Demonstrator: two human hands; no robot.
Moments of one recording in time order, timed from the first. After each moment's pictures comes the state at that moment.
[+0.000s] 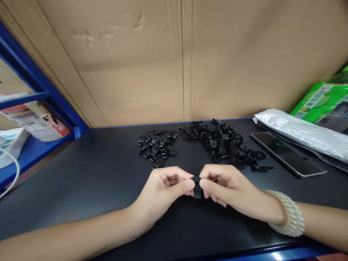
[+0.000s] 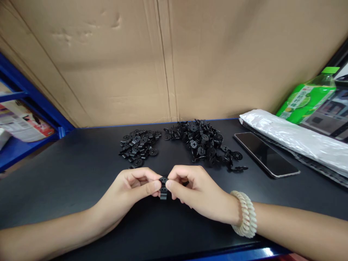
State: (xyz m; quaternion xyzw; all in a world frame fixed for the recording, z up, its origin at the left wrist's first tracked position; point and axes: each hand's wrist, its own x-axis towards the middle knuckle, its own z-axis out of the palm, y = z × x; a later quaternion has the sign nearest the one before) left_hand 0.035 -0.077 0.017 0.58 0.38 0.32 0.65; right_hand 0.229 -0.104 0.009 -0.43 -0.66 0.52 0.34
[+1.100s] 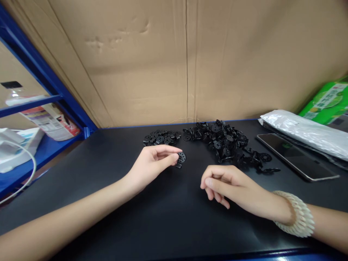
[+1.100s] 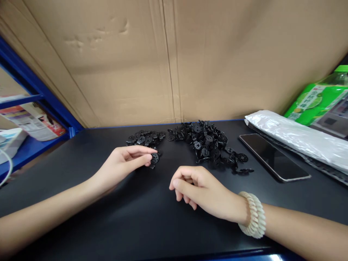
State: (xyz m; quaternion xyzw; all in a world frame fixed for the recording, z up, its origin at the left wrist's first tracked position) left_hand 0.012 -0.031 0.034 0.65 0.44 0.36 0.50; right_hand 0.234 -0.102 0.009 -0.42 -0.64 0.56 0.31
